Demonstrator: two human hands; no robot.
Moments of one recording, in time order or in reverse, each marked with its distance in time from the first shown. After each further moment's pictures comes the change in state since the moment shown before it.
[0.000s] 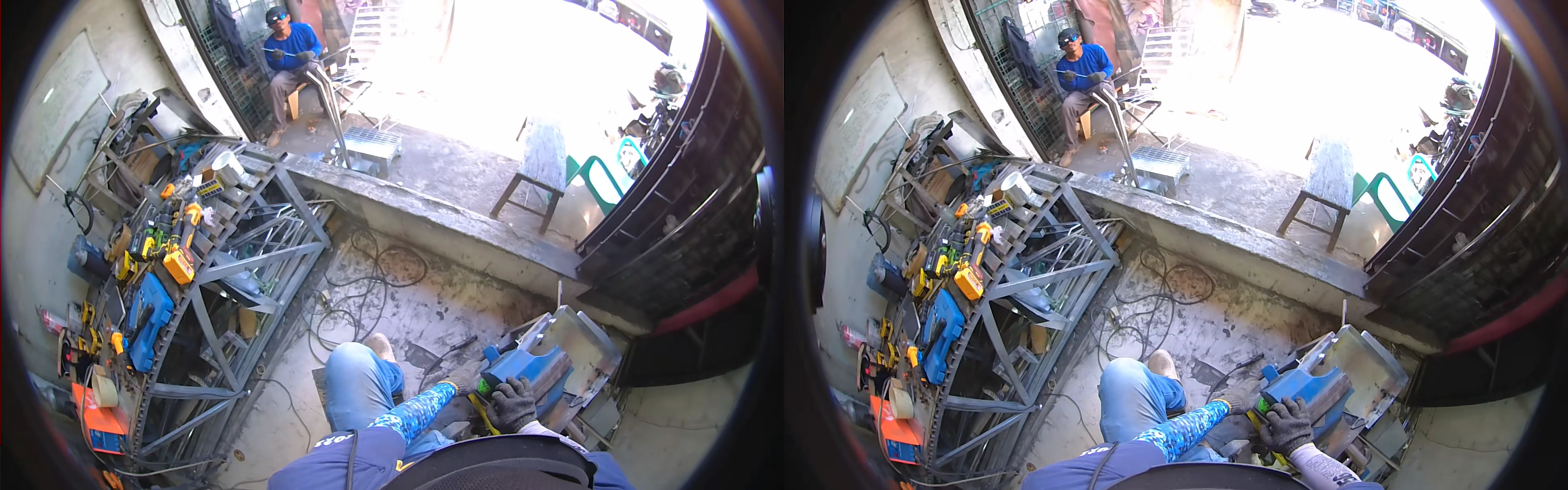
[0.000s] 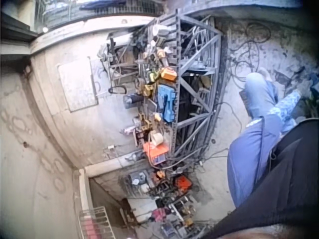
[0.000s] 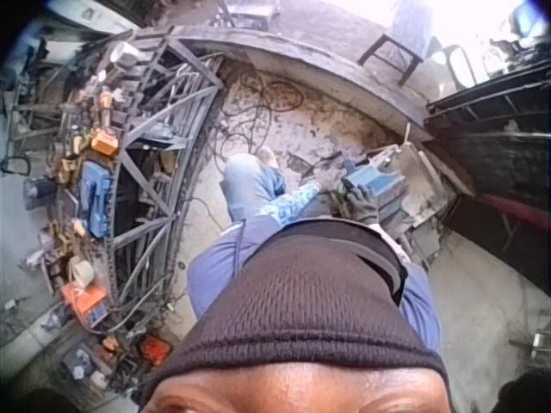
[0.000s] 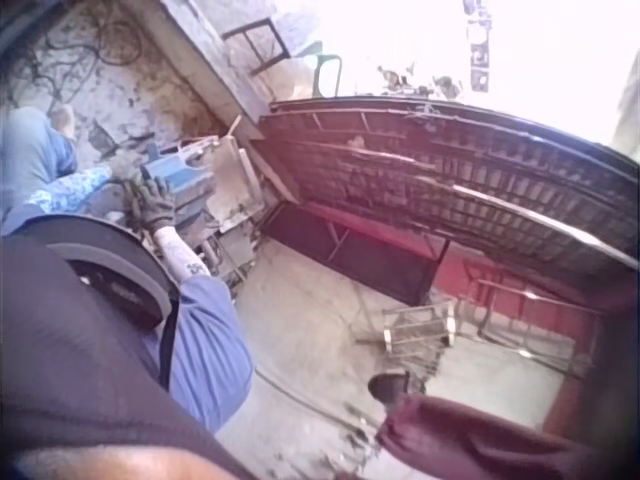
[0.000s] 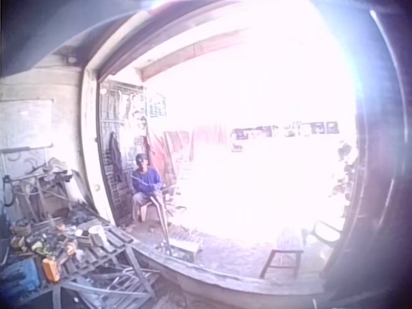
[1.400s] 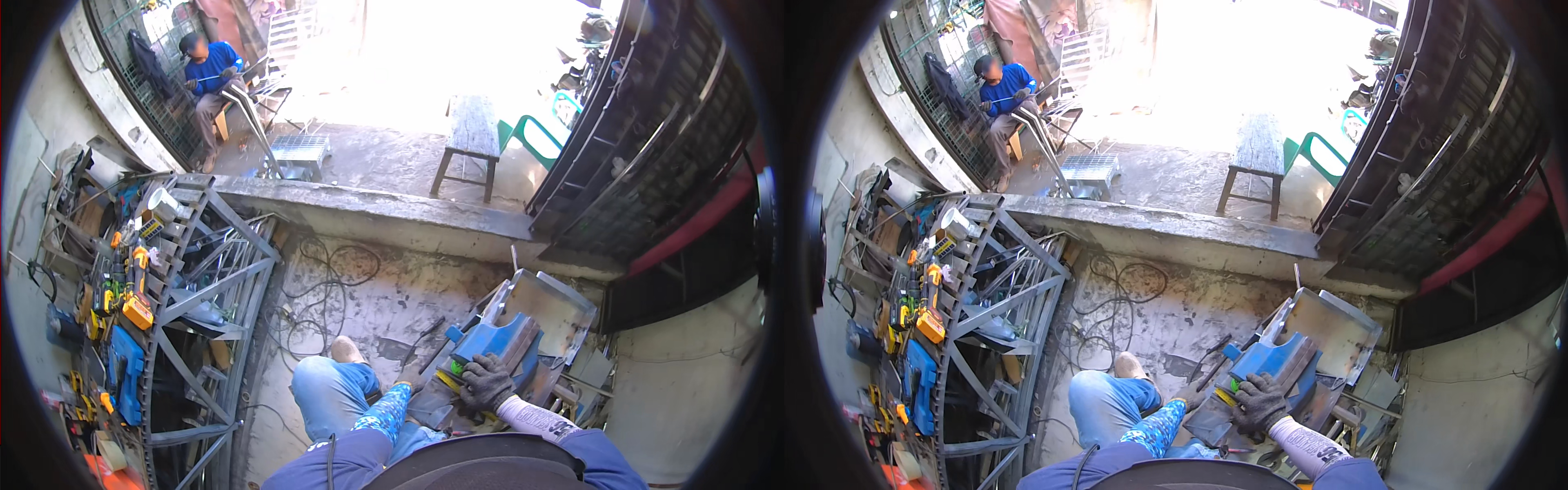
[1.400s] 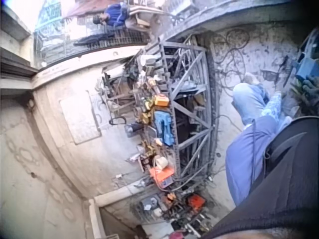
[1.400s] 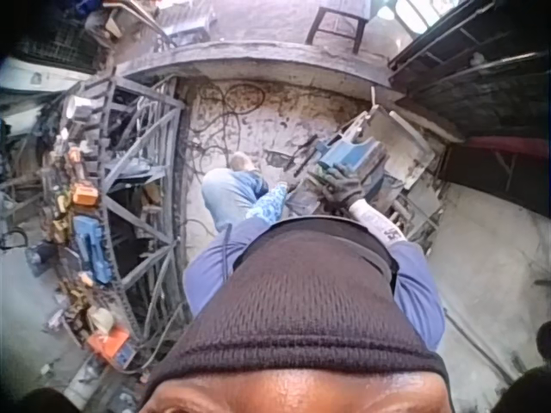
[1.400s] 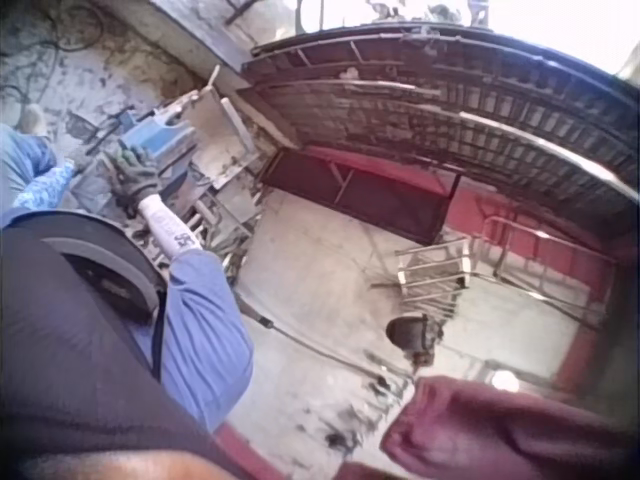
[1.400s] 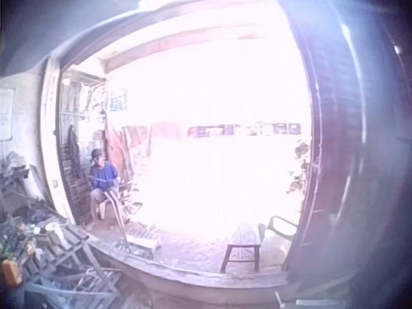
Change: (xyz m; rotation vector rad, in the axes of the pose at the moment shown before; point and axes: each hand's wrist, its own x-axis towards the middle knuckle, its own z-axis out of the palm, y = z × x) left_hand -0.038 -0.090 0.041 -0.050 0.009 -0.402; right_hand -0.003 0.007 0.000 0.026 0.089 0.002
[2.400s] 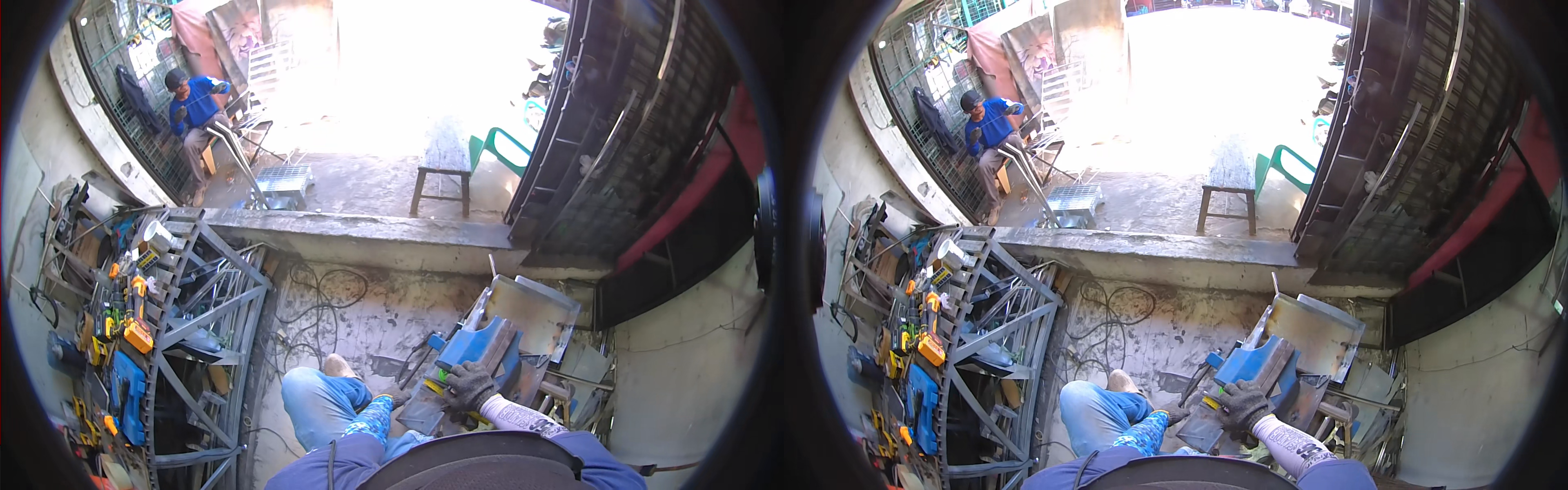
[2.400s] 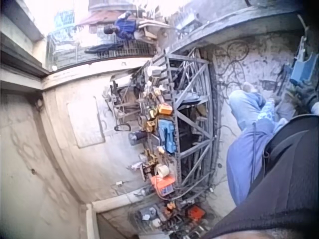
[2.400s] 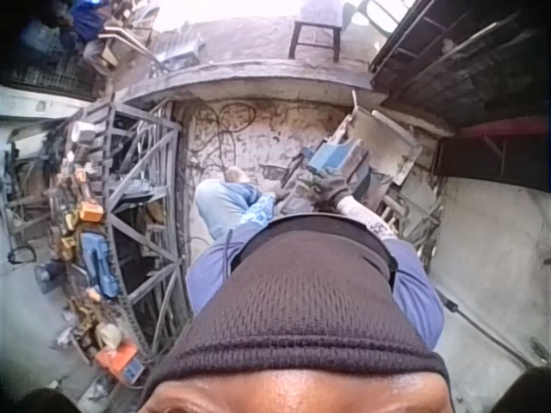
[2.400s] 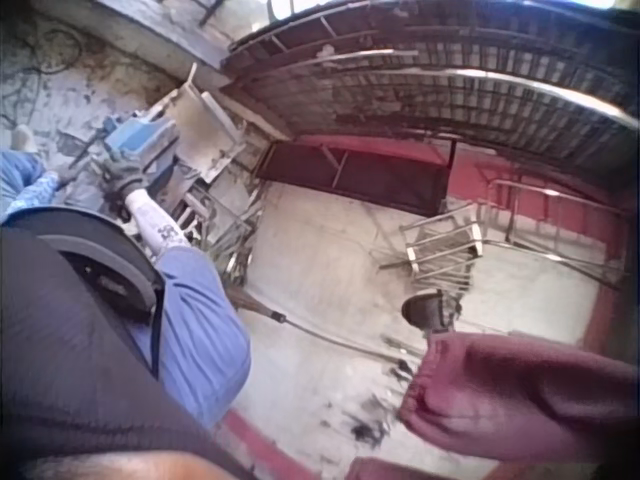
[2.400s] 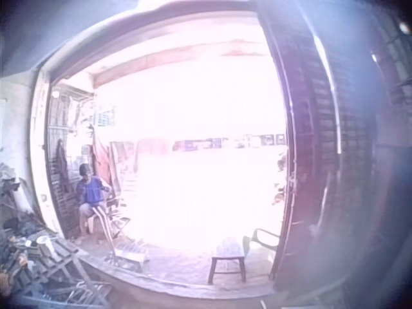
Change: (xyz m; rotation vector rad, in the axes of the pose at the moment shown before) left_hand -0.007 -0.015 -0.013 0.139 -0.277 -0.216; right_hand -0.010 0.004 -0.007 -0.009 -0.068 0.079
